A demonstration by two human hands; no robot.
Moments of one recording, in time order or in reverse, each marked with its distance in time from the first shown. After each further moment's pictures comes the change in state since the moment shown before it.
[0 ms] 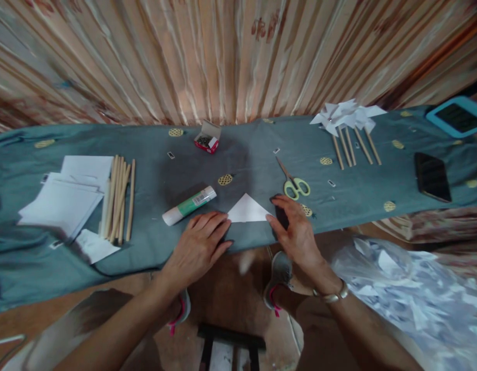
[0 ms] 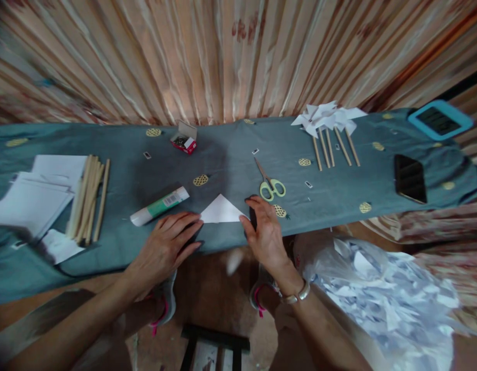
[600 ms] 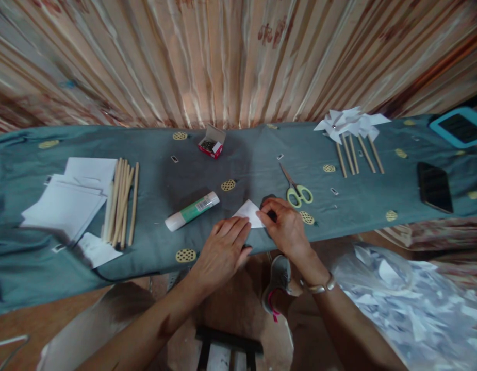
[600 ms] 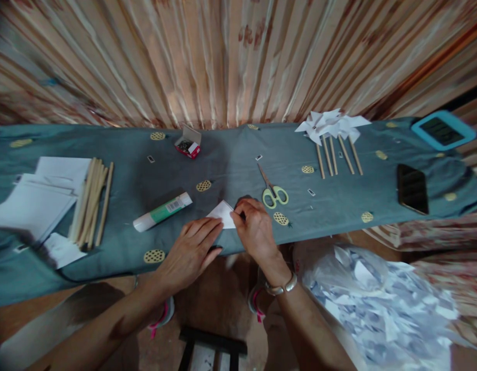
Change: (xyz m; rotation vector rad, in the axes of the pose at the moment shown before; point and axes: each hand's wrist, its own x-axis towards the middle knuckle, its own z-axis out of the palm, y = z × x) left_hand 0.024 0.027 0.017 -0.079 -0.045 -0.050; right_hand 0.035 -0.018 0.012 0.006 -0.084 0.022
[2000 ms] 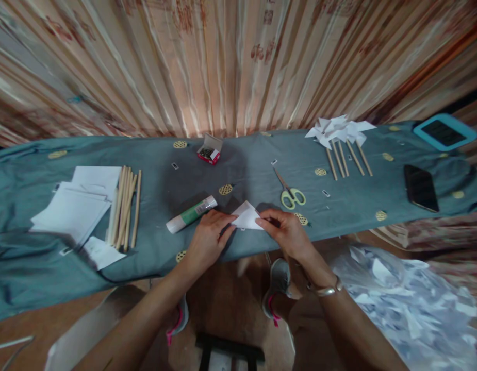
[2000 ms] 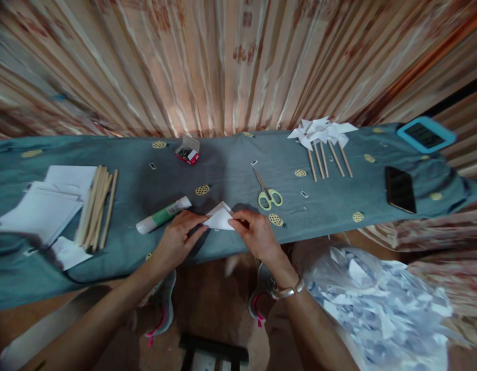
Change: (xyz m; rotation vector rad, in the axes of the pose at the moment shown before) left_hand 0.012 -0.032 -0.005 -0.303 0.151 -0.190; right_hand -0.007 0.006 -0.015 0.328 -0.229 0.144
